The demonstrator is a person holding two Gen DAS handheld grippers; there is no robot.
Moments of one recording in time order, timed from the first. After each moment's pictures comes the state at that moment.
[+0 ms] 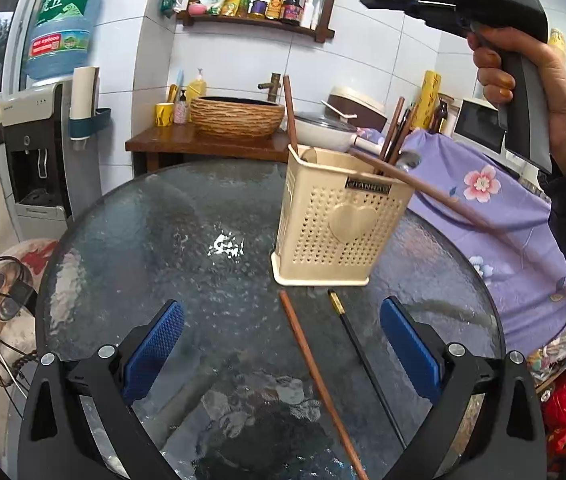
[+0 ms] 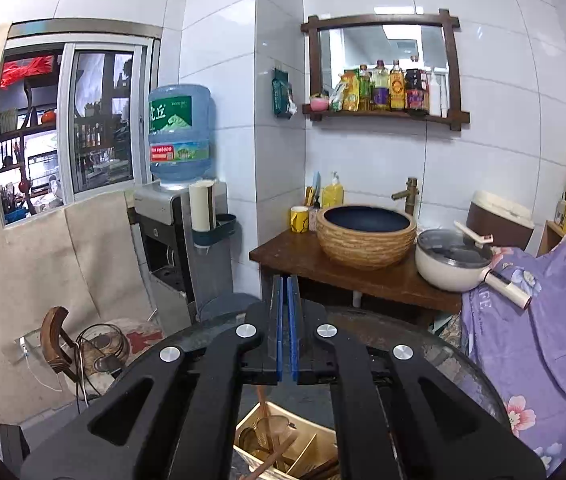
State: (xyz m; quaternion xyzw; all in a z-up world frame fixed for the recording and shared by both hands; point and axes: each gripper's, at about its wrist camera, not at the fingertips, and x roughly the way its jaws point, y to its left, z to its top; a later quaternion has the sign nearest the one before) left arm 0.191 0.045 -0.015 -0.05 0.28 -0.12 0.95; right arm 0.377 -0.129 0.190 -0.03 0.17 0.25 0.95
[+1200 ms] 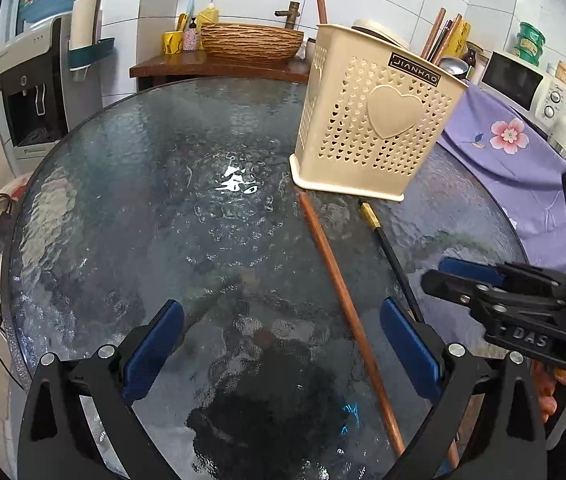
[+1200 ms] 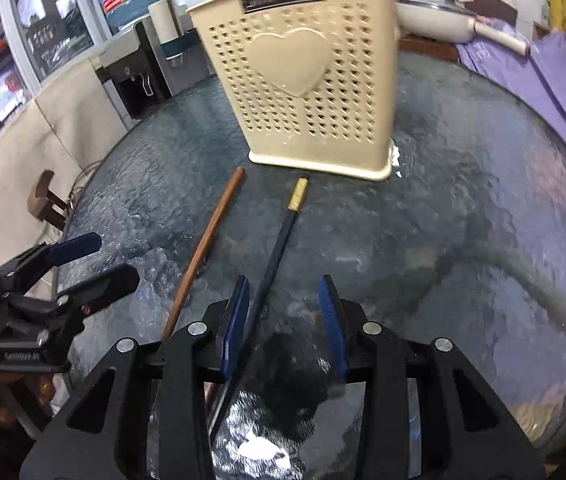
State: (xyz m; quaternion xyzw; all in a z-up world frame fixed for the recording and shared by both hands) left arm 0.212 0.041 -0.083 -0.05 0.40 -0.10 0.91; right arm 0.271 -0.148 -0.079 0.00 0.44 0.20 0.87
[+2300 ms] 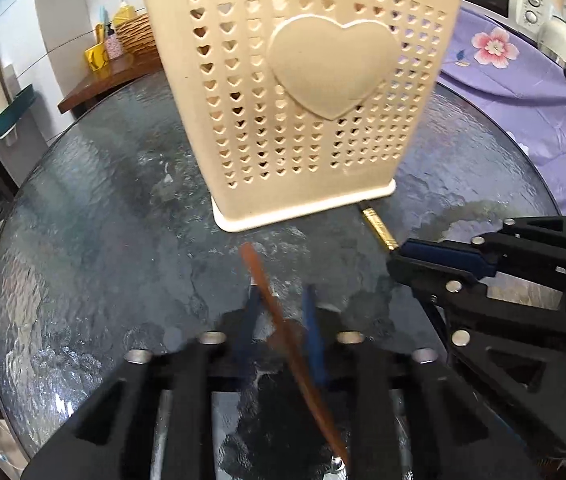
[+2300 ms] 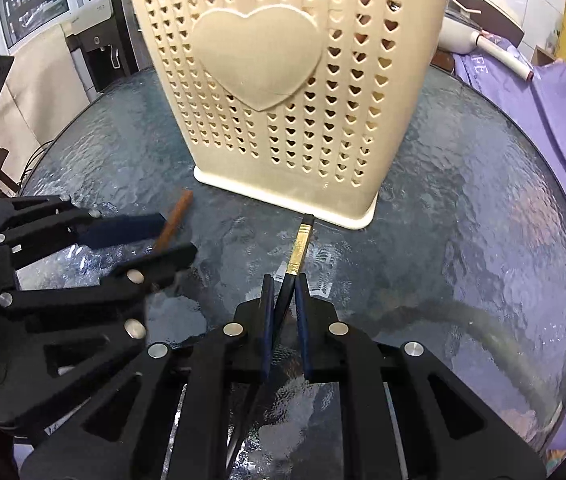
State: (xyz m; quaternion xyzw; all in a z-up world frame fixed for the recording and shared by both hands) left arm 0.302 -0.040 -0.093 0.09 0.46 -0.15 0.87; right arm 0.328 -0.142 -0.090 -0.05 0.46 0.16 0.87
